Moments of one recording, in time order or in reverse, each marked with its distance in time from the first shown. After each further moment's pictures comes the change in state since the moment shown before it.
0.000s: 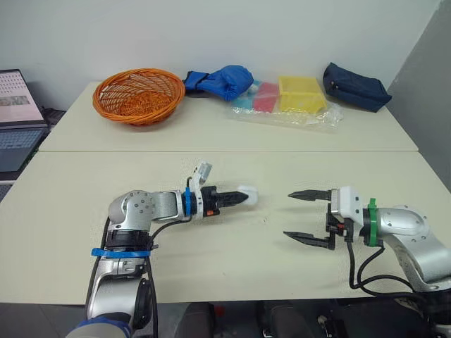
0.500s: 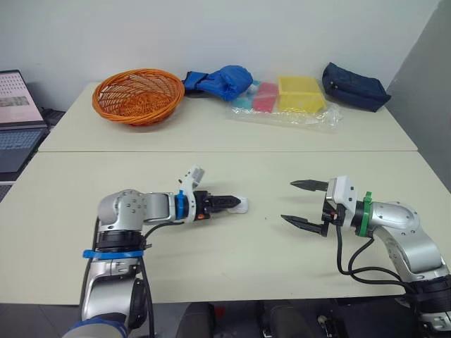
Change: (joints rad) left arm 0.007 0.083 0.115 -0.031 0.022 0.108 0.054; right arm -0.080 0.037 0.004 0.095 -0.023 -0.035 -0.052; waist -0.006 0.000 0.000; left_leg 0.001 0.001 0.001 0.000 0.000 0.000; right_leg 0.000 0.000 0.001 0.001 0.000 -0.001
